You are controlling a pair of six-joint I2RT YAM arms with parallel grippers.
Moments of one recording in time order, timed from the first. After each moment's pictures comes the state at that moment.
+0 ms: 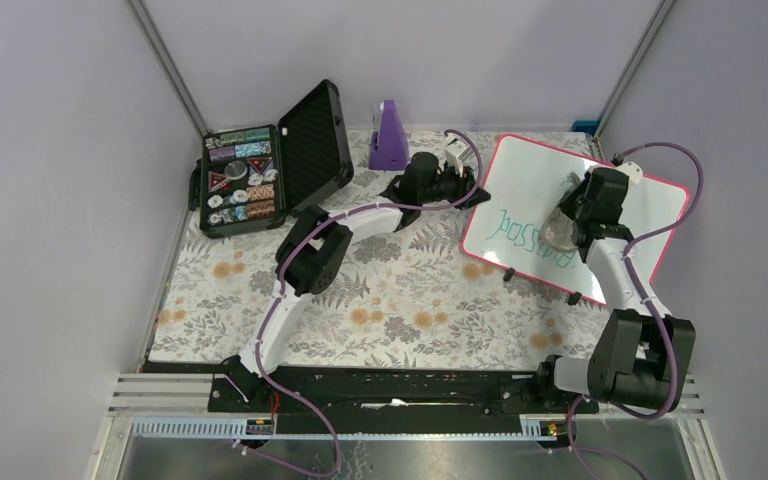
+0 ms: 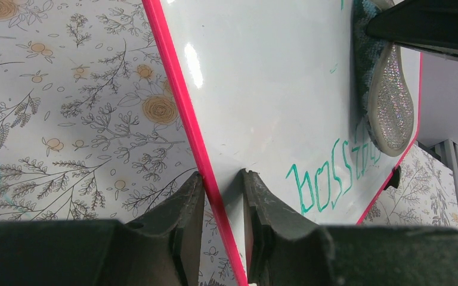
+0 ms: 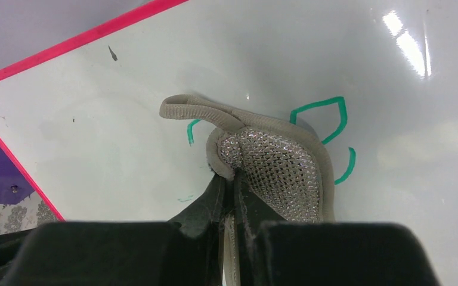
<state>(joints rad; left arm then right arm) -0.71 2.40 1.81 0.44 0.49 -0.32 -0.19 1.30 0.86 -0.05 0.11 0.49</state>
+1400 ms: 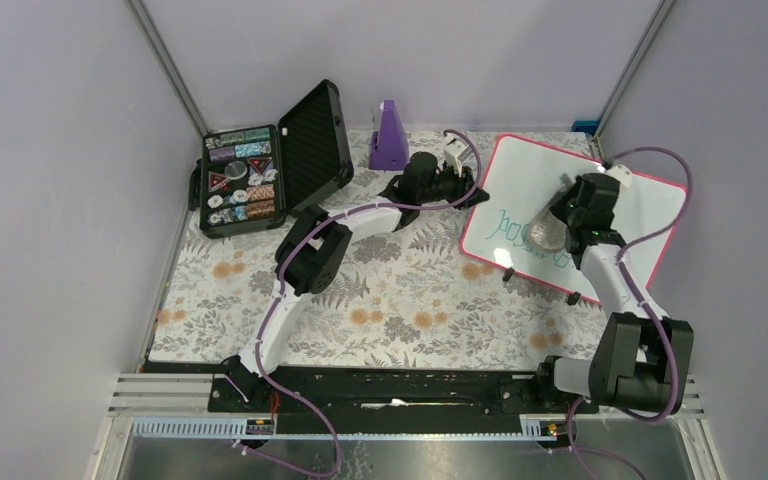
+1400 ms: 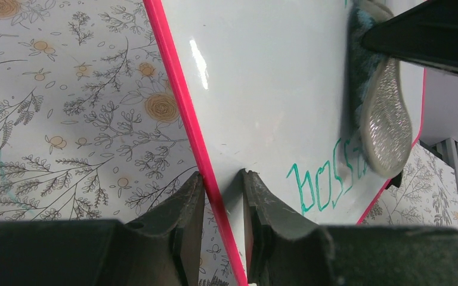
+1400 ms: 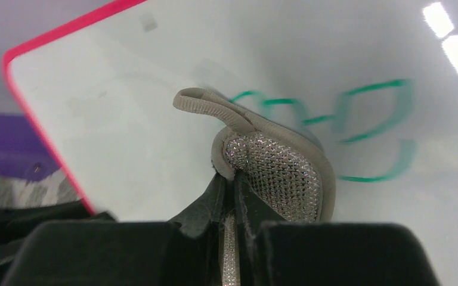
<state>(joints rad) -0.71 2.40 1.81 0.44 0.50 -0.32 -0.18 1.27 0.78 0.04 0.07 0.52</state>
